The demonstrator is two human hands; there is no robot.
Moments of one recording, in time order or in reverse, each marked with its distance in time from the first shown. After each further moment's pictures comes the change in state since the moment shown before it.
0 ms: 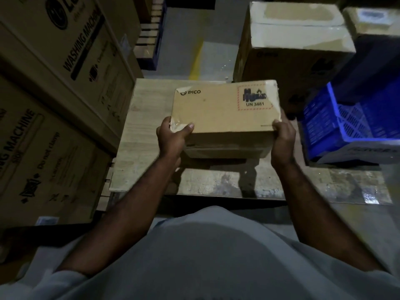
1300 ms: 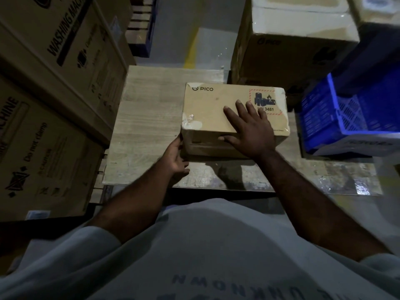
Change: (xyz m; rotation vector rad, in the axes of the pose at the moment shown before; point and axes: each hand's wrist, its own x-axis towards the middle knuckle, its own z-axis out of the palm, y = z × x) left_hand -0.007 -0.054 0.009 -0.324 -0.377 -0.881; right_hand 0.014 0.027 0.031 -1.403 -0.446 -0.517
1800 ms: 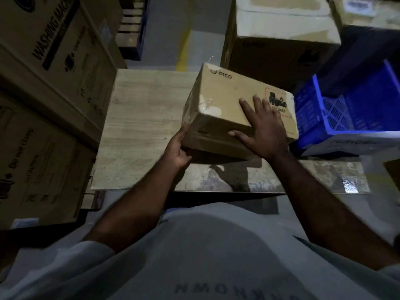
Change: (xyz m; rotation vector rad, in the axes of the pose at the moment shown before) left_hand -0.014 0.003 0.055 -0.277 -0.123 0.190; right_hand -0.019 0.052 -0.023 0.088 0.072 0.118
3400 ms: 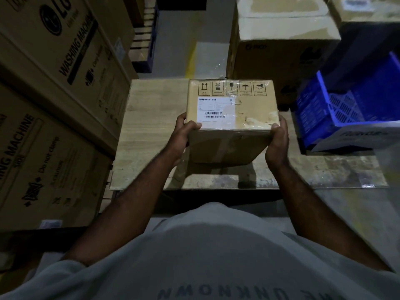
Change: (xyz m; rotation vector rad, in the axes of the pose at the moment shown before) left_hand -0.080 0.024 0.009 0.730 -0.114 0.501; right_hand -0.055 -0.031 0.017 1.284 0.403 0.462
